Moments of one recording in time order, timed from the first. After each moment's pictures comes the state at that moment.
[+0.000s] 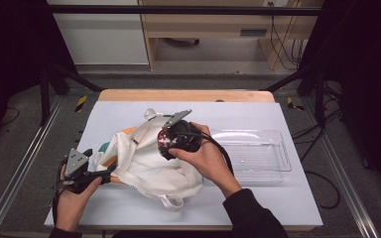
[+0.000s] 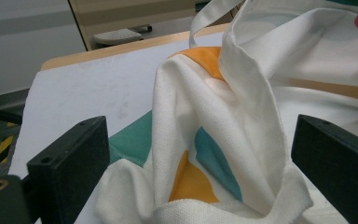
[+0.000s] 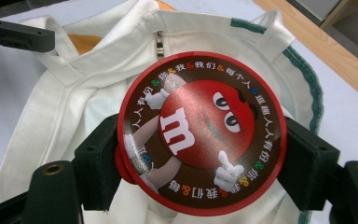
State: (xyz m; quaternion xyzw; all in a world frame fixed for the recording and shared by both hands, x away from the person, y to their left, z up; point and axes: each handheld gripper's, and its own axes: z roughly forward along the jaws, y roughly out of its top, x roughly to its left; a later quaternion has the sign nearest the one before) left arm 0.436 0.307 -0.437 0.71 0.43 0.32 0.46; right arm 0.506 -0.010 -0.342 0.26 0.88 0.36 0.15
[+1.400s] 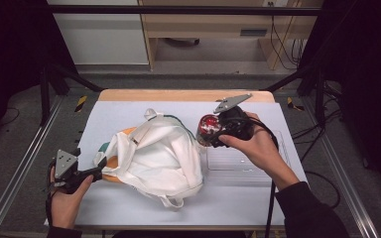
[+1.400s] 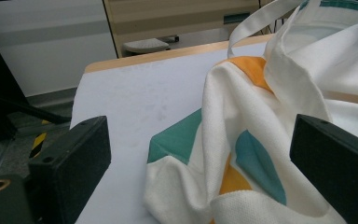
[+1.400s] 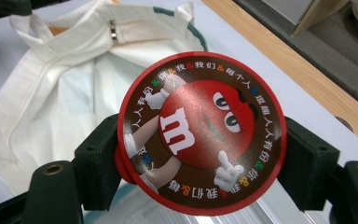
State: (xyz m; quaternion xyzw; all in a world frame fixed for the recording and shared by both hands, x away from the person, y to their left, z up) left arm 0.431 0.327 -0.437 0.67 0.46 0.36 0.45; right arm 0.511 -0.131 -0.300 0.27 0.87 0.38 0.16
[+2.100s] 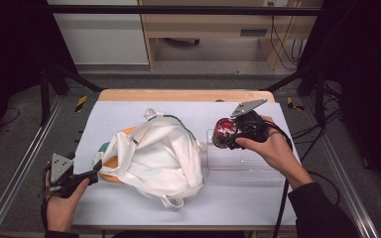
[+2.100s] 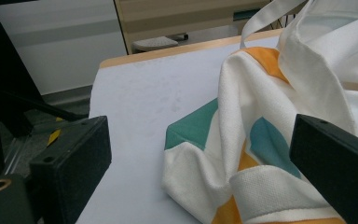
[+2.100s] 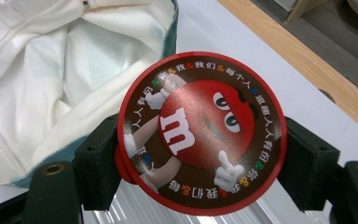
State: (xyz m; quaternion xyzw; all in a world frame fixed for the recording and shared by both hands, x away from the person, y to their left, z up) left arm 0.422 0.336 -0.440 0.67 0.47 0.38 0.44; right arm 0.522 -0.172 -0.325 0.28 0.87 0.36 0.17
